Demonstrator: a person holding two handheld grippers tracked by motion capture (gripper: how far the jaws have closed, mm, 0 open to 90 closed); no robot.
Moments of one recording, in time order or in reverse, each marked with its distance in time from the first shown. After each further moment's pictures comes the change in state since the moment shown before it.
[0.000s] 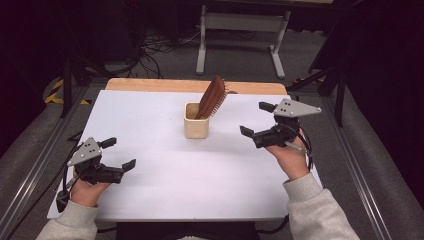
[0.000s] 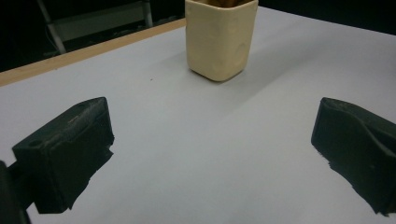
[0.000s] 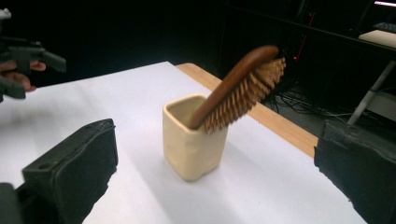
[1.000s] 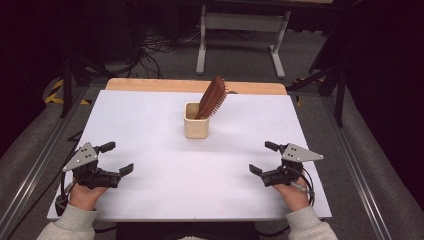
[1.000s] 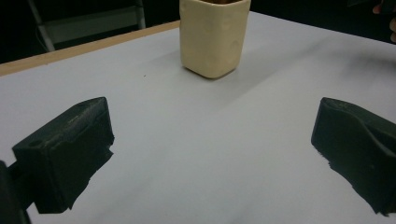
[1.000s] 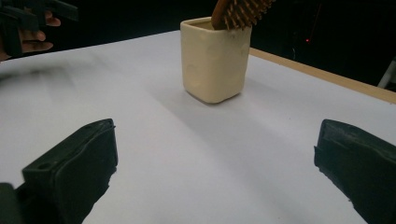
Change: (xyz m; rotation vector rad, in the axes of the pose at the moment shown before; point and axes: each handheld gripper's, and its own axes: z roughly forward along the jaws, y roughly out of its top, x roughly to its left) left arm 0.002 -0.016 -0.003 -0.029 -0.029 -0.018; right arm 0.019 -0.126 -0.020 -0.020 0.039 0.081
